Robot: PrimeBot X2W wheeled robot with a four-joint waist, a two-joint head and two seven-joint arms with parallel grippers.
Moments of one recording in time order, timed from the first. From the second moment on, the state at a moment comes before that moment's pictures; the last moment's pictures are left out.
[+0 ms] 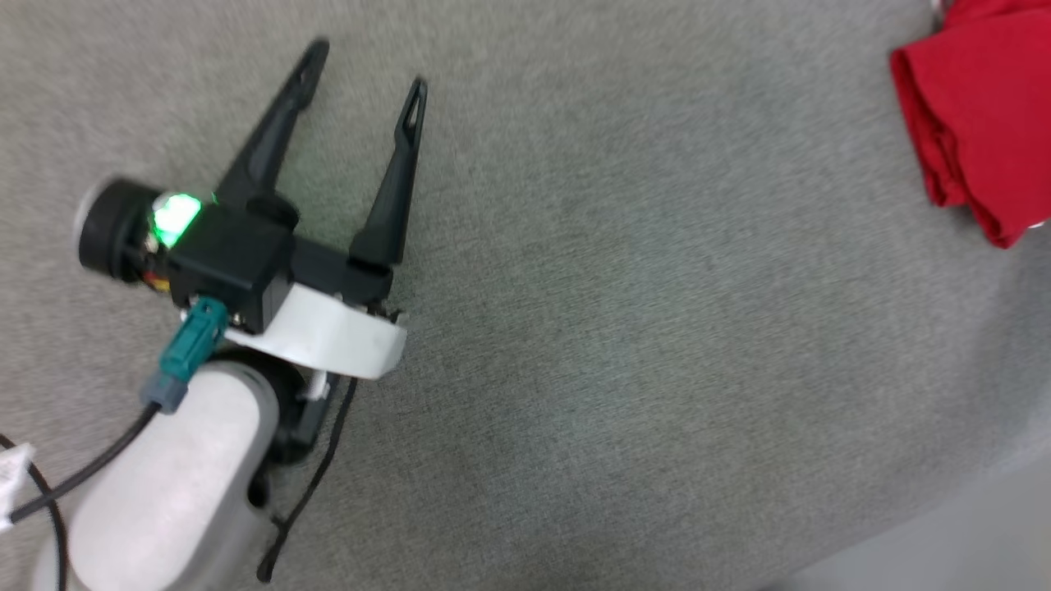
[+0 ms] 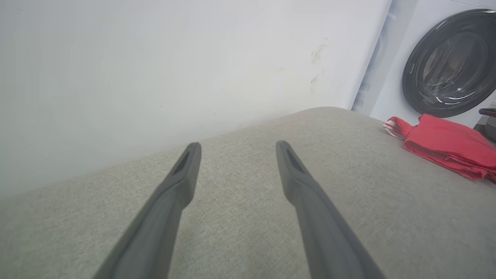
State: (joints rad) left arm -0.60 0.51 -0.52 -0.20 -0.35 0.19 -0.07; right arm -0.94 -0.45 -0.25 1.00 0.00 0.13 -0.18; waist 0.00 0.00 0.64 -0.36
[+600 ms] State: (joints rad) left arm -0.19 0.43 -0.48 -0.04 -0.51 0.31 -0.22; right arm -0.46 -0.41 -0.02 0.72 0.11 0.13 -0.12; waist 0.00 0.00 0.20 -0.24
